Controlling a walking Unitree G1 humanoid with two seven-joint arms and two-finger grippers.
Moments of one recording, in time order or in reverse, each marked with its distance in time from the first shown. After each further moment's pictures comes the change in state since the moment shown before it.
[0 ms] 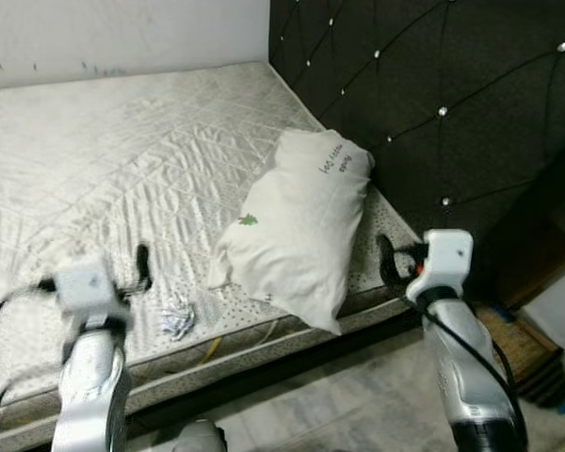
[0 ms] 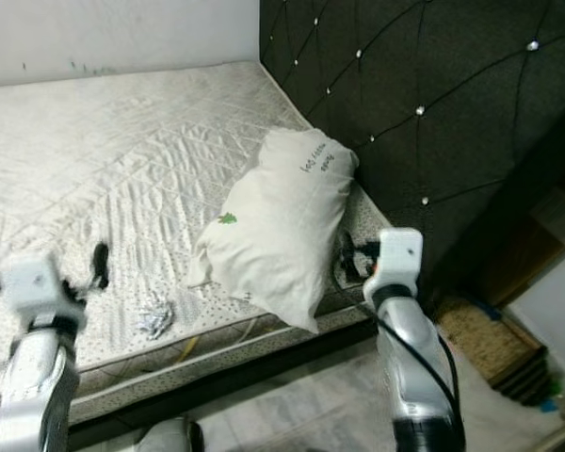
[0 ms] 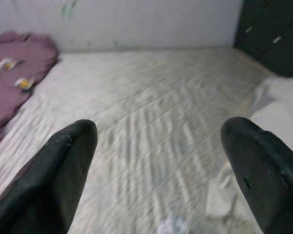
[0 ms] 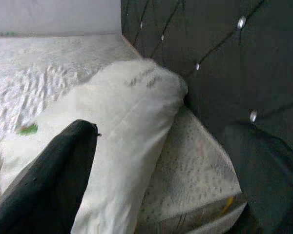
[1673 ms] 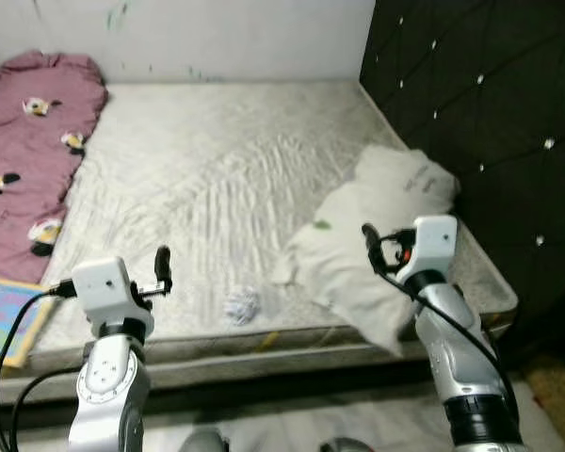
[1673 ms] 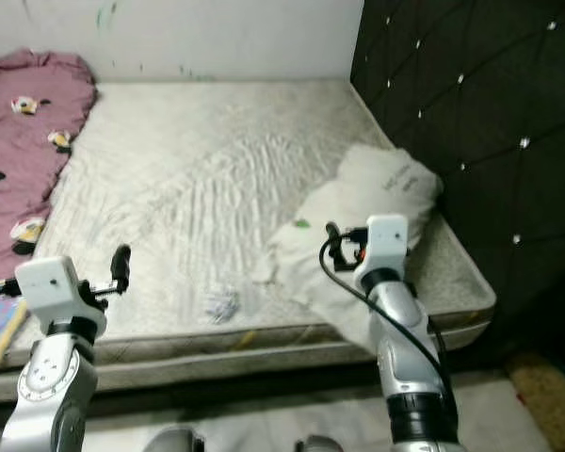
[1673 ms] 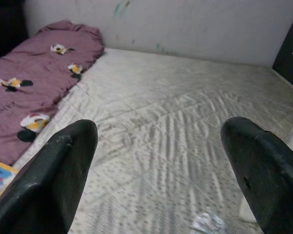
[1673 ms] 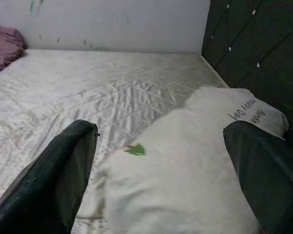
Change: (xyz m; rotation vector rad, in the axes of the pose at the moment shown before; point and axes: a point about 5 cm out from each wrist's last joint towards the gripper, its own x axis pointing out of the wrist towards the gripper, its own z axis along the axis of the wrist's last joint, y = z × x) left arm 0.000 -0.022 0.011 -0.097 0.004 -0.081; right arm 0.022 0.018 0.015 0.019 -0.032 0.083
